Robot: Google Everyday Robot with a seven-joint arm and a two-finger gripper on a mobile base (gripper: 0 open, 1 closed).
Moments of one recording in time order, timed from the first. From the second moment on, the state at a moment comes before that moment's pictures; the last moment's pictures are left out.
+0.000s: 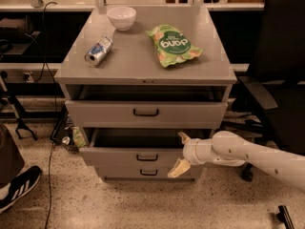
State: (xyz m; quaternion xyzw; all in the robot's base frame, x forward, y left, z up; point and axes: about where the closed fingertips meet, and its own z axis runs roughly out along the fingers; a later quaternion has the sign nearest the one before) arm 0.594 -0.097 0.477 -0.57 0.72 0.15 0.38
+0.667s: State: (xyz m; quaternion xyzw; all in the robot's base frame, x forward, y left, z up) arm 0.598 -0.103 0.484 -0.61 0.72 0.08 0.34
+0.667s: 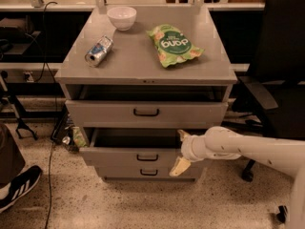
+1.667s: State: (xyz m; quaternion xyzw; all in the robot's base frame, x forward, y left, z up) arm 0.625 -0.142 0.478 -0.65 0.70 -0.01 0.28
